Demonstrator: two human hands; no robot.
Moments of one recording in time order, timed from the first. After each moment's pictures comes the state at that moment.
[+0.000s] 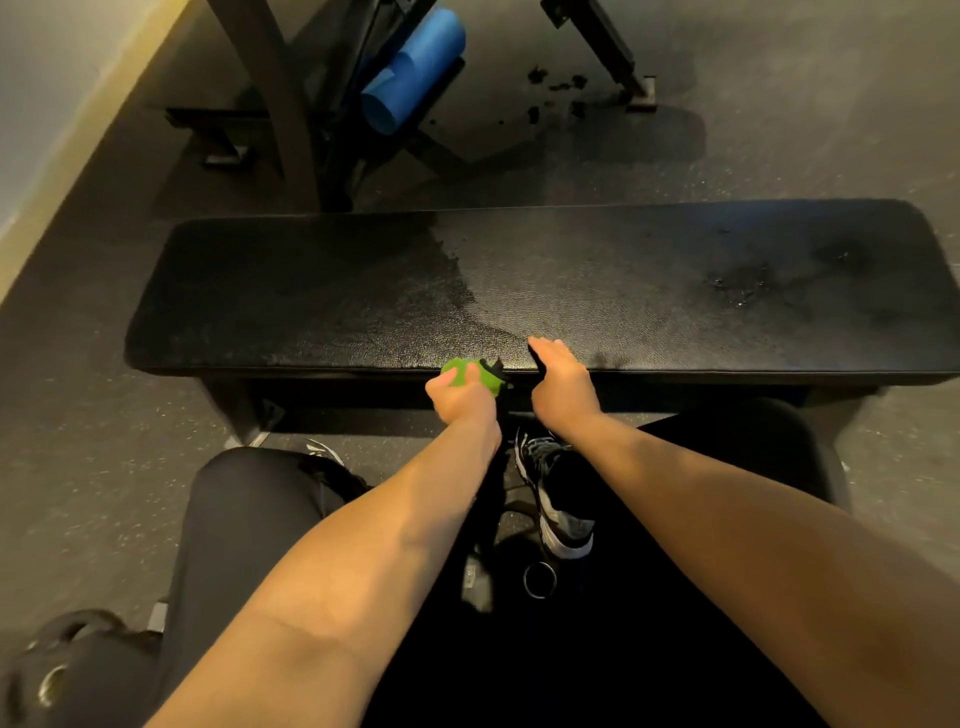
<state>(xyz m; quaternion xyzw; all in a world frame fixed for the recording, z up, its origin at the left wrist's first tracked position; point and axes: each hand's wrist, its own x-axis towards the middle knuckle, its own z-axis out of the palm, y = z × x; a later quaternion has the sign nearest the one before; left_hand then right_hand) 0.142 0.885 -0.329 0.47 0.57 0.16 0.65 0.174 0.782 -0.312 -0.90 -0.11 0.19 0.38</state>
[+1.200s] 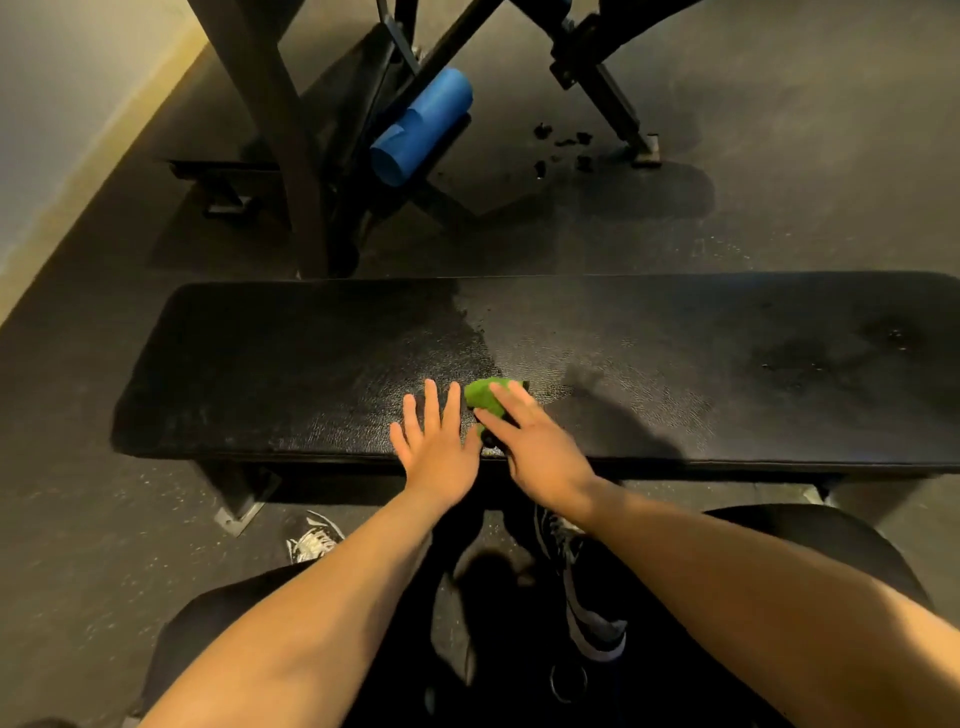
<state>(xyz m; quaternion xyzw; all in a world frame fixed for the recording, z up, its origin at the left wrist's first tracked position) 0.155 0.998 -0.337 0.93 0.26 -0.14 0.21 0.211 0.851 -0.347 -0.89 -0.38 0.10 0.21</state>
